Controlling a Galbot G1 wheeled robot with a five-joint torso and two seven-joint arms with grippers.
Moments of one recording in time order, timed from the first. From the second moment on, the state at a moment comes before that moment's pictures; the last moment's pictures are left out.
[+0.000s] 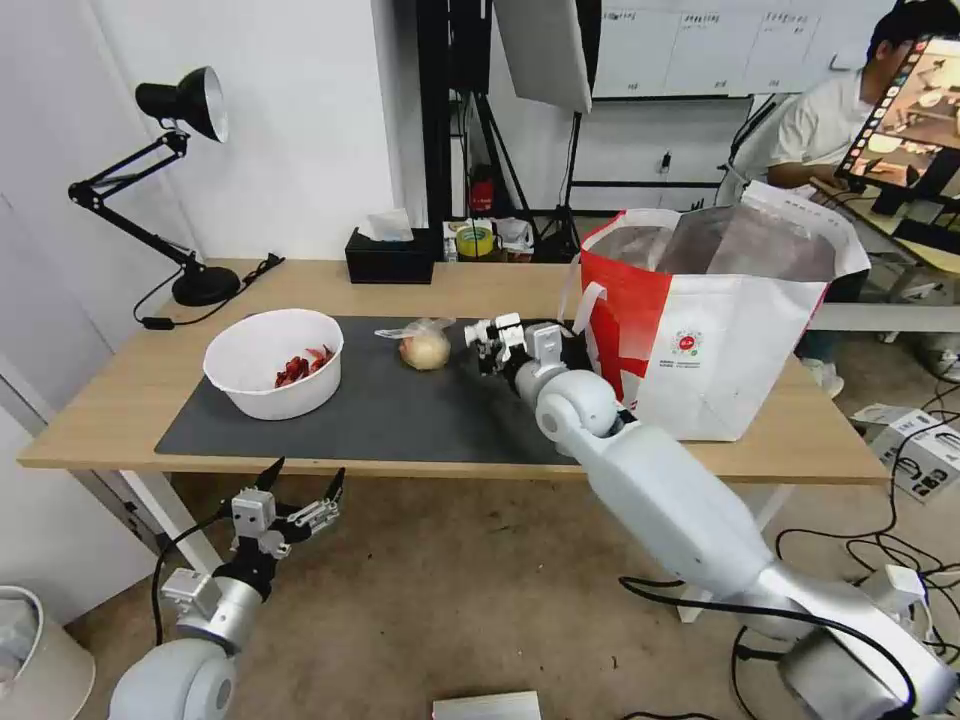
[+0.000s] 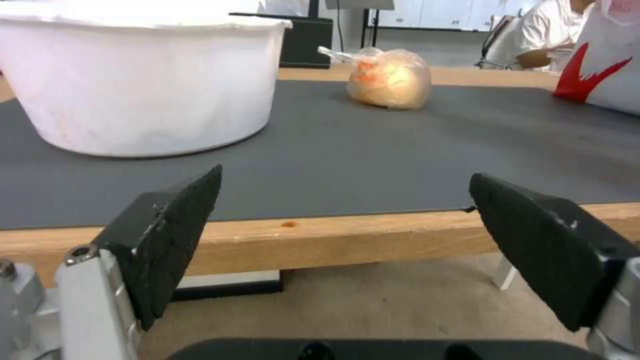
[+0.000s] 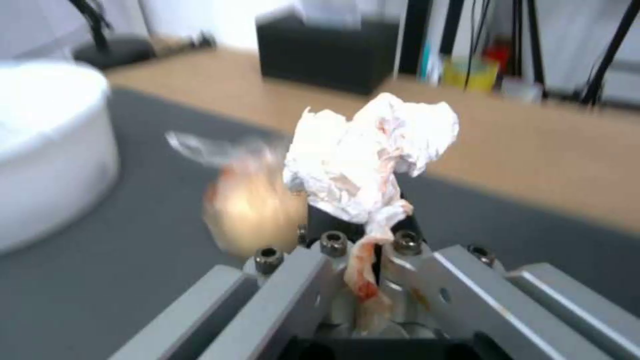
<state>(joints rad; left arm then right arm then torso) 1.57 -1.20 -0.64 -1.97 -0.42 -0.06 0.18 -0.45 1.17 -0.20 1.63 0.74 -0.47 0.25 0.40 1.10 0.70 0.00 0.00</state>
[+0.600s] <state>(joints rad) 1.58 -1.22 -0.62 -2.00 -0.40 -0.06 0.18 -0.48 0.87 0.15 1.93 0.94 -0.55 0.40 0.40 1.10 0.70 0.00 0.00</state>
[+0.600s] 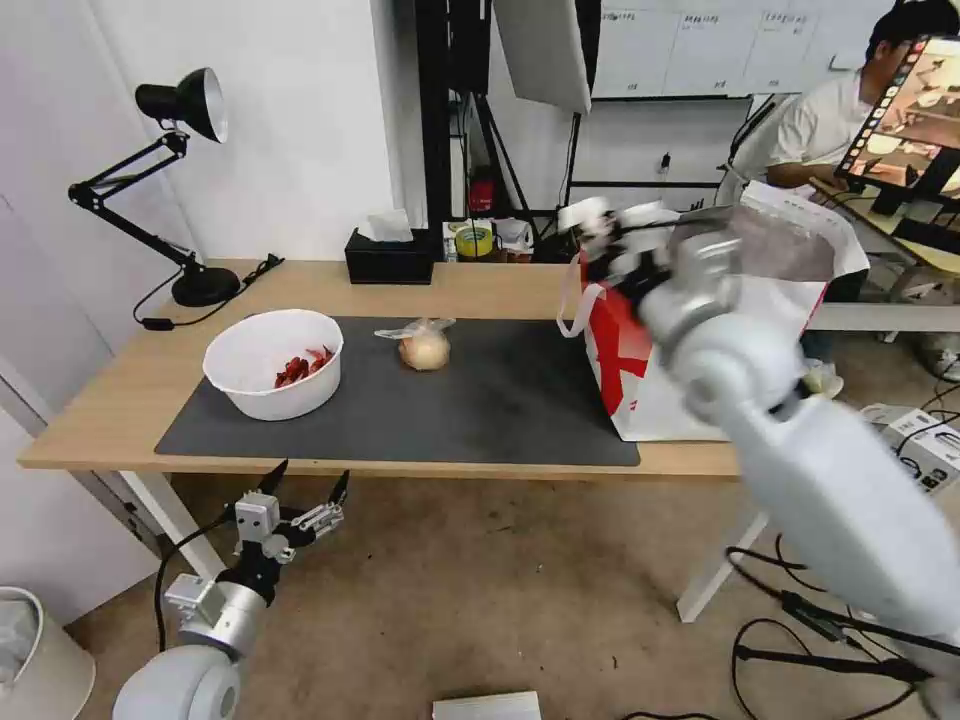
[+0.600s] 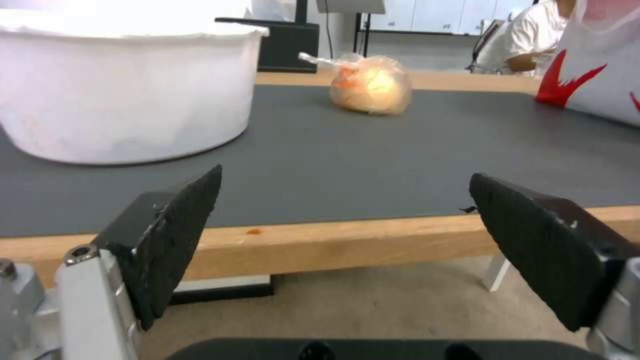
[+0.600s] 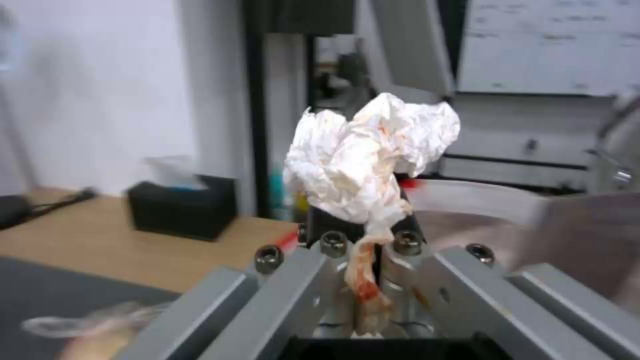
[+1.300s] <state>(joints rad) 1.59 -1.21 -0.62 -2.06 -0.39 -0.06 0.18 -0.49 0.81 0.23 1.83 0.99 -0.71 0.47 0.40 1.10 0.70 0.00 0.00</state>
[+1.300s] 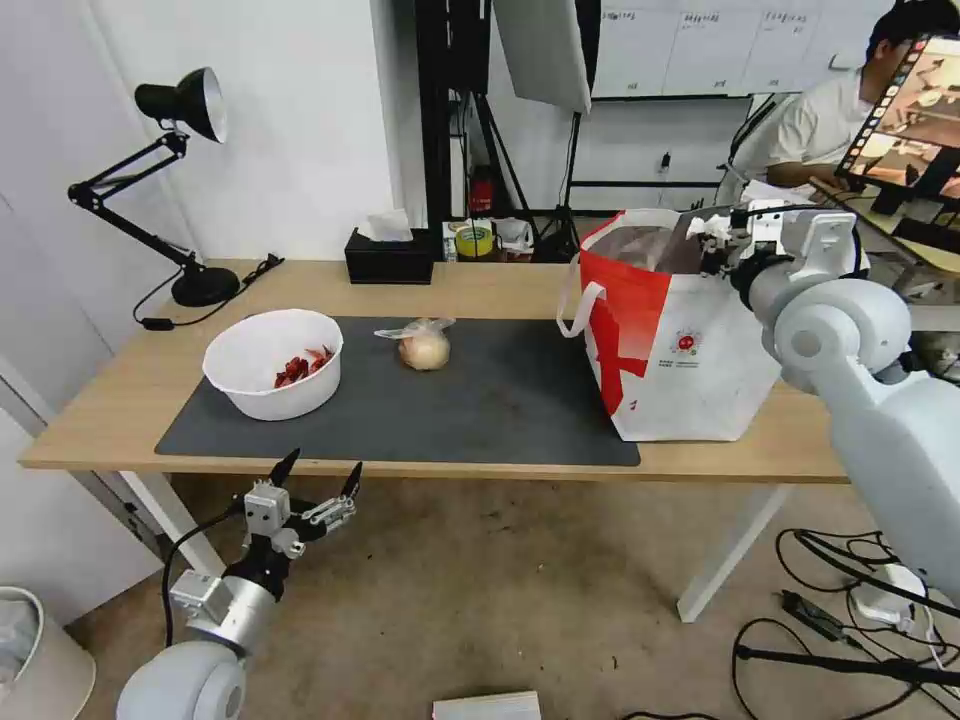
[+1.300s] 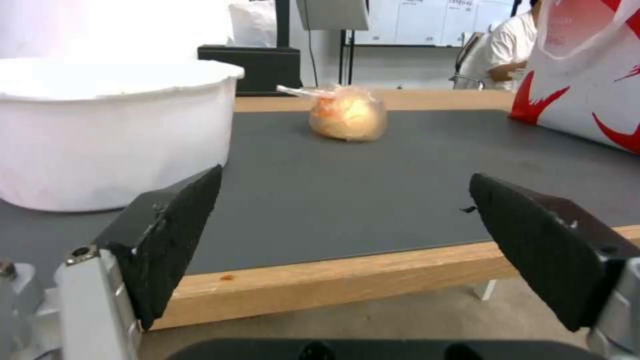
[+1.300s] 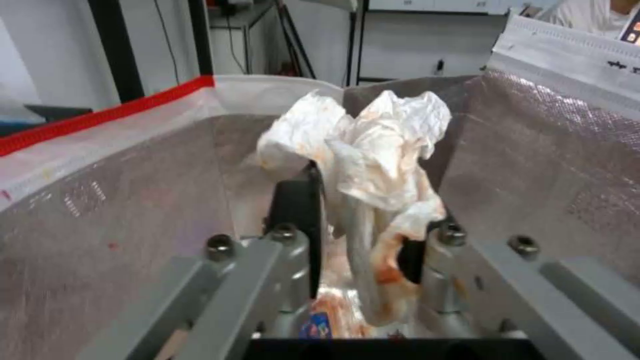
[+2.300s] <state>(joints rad) 1.59 -1.22 -0.62 -2.07 -0.39 -0.06 0.18 -0.56 0.80 0.21 1.88 0.99 -0.34 0.16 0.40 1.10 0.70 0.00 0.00</state>
